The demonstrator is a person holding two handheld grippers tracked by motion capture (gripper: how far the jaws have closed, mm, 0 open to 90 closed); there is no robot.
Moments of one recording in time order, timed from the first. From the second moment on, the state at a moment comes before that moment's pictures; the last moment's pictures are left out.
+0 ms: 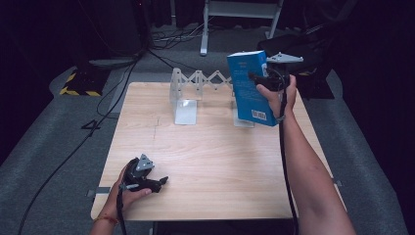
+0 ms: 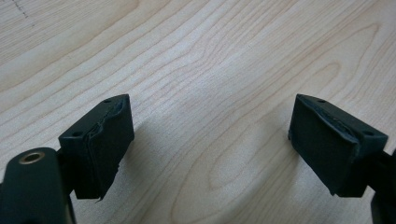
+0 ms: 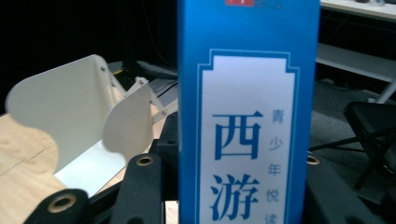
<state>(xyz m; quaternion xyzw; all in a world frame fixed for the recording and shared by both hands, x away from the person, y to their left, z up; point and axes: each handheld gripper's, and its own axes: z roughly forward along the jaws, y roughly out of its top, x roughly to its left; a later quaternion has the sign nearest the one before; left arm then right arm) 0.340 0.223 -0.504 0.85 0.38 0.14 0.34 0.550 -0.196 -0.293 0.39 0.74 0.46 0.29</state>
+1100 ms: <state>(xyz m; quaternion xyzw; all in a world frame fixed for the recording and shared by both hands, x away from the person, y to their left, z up) 0.339 0.223 -0.504 0.85 0.38 0.14 0.34 0.562 -0.207 -0.344 0.39 0.70 0.50 0.33</state>
